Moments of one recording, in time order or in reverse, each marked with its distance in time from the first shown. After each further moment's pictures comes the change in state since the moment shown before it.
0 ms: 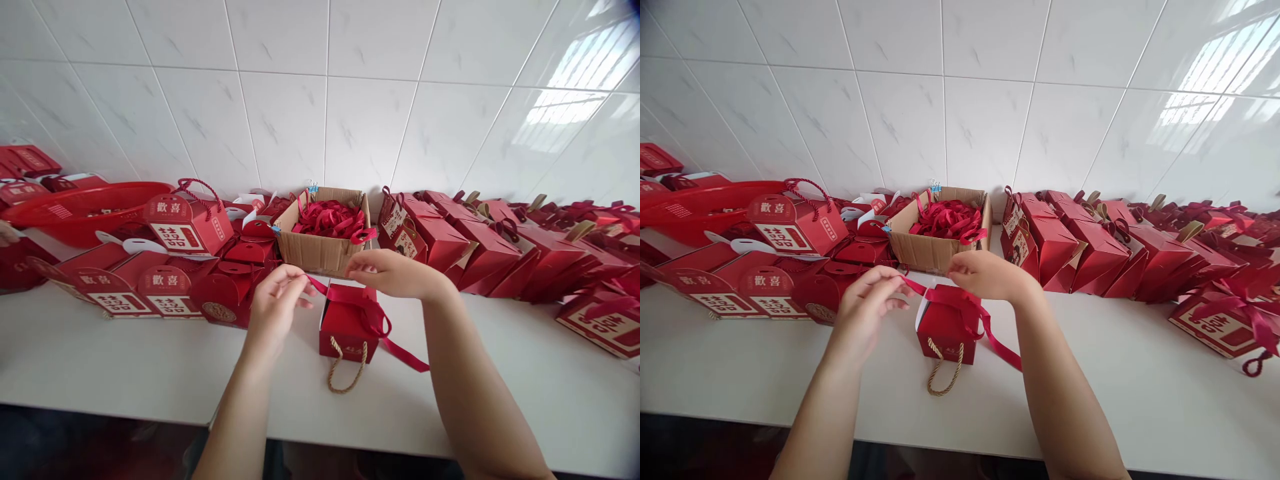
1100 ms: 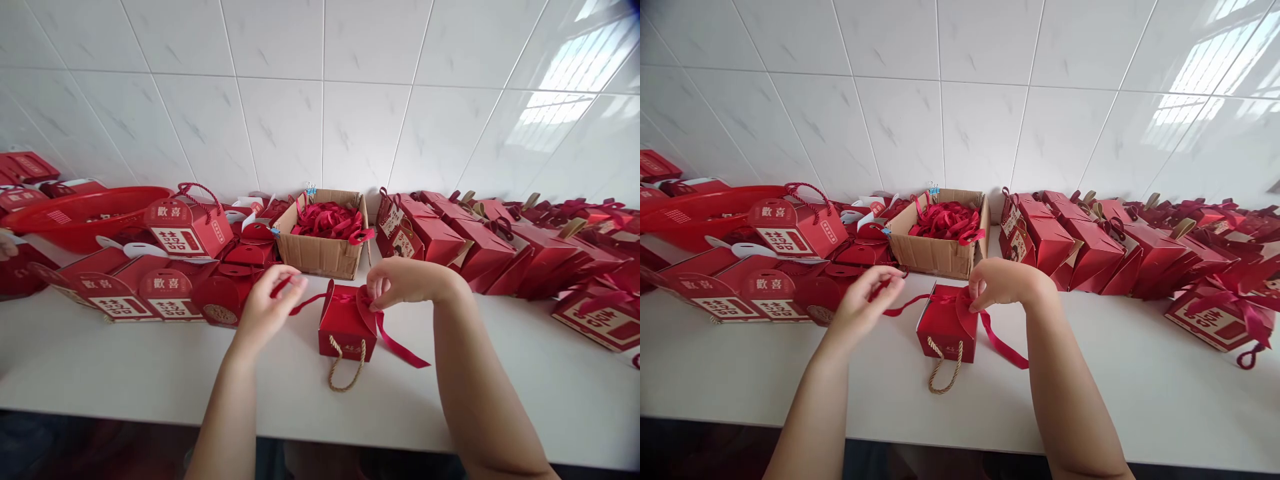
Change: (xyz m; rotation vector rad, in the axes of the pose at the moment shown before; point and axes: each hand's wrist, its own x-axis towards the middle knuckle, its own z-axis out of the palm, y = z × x) left_hand 0.012 -0.011 -0.024 0.426 -0.038 0.087; right_hand -0.013 0.007 -0.016 -0.163 -0.282 0.210
